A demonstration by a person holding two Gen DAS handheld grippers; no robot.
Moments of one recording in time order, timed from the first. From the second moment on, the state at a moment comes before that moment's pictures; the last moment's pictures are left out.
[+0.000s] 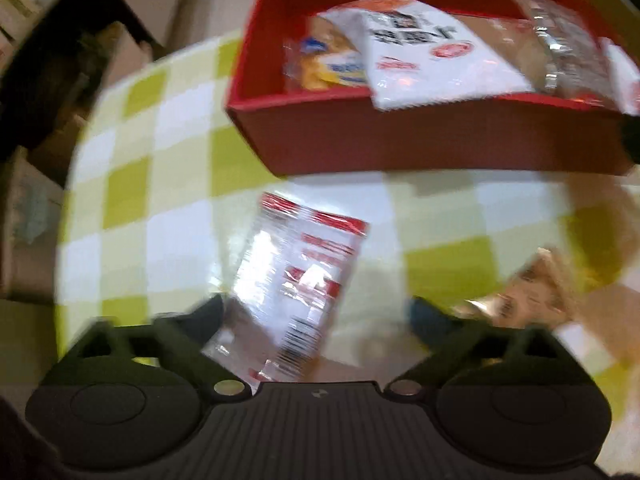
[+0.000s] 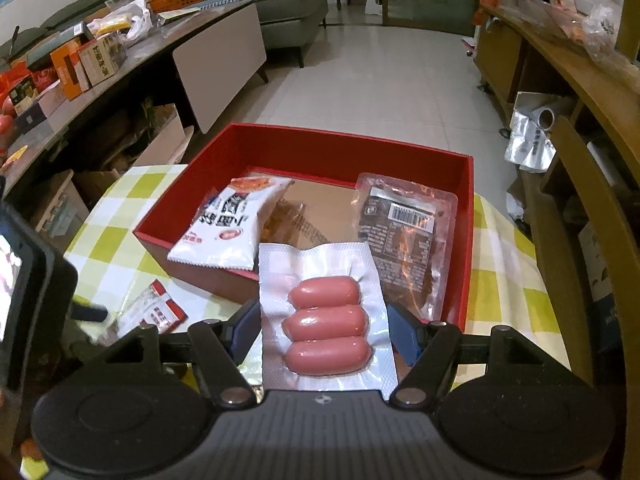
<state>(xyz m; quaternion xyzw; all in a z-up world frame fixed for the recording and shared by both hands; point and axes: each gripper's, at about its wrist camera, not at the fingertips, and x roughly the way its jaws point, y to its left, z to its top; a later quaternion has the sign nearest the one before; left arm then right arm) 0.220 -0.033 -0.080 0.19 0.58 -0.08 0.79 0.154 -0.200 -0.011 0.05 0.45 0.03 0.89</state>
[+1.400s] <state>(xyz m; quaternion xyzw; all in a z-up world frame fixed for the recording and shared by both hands) 0.211 -0.007 -0.075 0.16 0.58 -0.07 0.79 0.141 -0.175 -0.021 0.02 0.48 0.06 0.88</state>
